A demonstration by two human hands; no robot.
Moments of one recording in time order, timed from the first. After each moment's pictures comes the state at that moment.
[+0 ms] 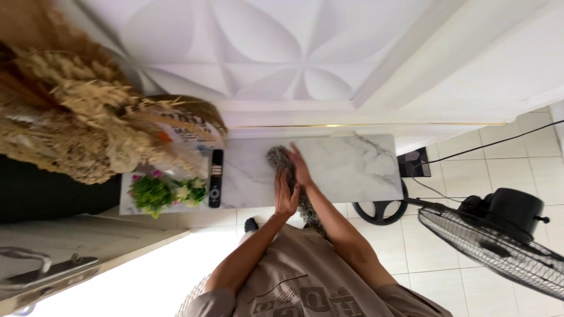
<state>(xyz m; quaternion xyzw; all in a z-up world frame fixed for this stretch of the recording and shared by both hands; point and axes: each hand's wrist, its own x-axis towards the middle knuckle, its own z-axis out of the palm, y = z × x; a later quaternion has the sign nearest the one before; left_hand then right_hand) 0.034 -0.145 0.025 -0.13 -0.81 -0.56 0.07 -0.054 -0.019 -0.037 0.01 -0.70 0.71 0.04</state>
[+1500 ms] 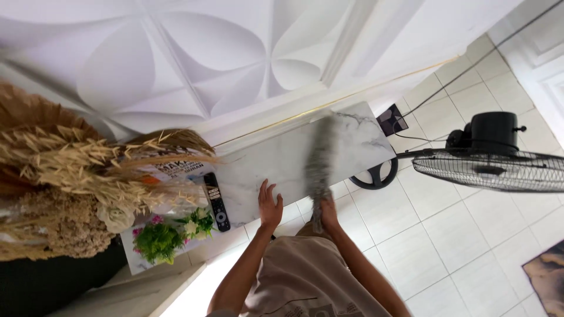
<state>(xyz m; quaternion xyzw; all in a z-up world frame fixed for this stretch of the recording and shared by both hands) 0.021 -0.238 -0.011 -0.20 -0.86 -0.47 -0.06 0.171 -0.035 -0.077 -0.43 -0.57 0.70 0.07</state>
